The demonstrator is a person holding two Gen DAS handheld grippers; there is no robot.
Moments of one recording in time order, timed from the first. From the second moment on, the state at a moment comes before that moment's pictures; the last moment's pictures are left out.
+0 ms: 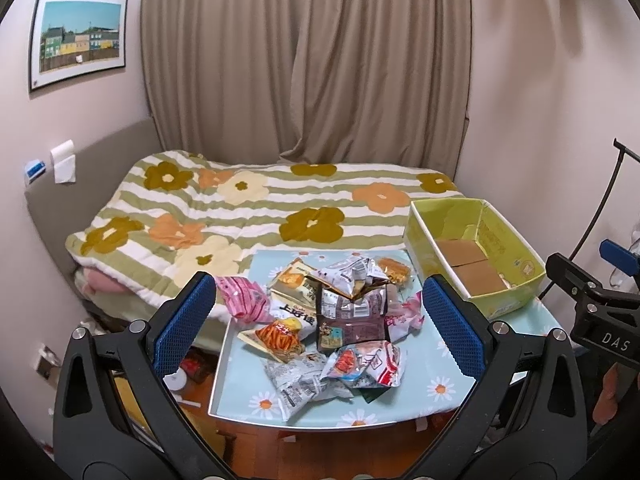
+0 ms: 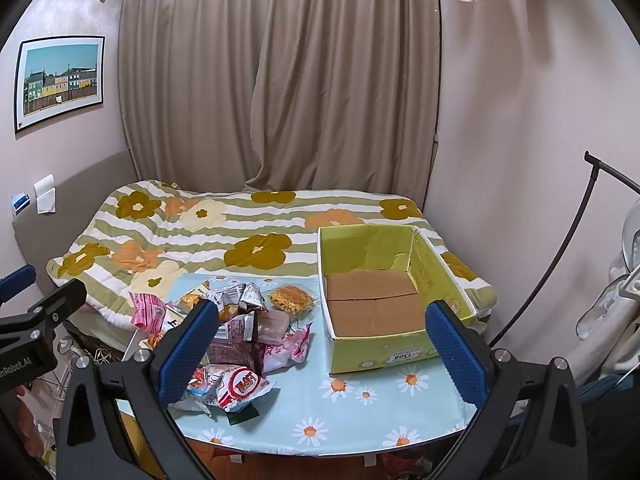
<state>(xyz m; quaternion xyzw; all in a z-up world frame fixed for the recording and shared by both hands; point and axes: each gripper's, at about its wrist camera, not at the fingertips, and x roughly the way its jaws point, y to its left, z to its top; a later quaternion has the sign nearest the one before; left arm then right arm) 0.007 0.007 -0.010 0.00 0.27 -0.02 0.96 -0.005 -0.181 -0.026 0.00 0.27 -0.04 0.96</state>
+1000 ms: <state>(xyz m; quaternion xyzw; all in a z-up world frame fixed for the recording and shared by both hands) 0.006 0.016 -0.004 0.00 0.26 -0.03 0.97 -0.002 -0.178 -0.027 0.00 0.26 -0.04 0.96</state>
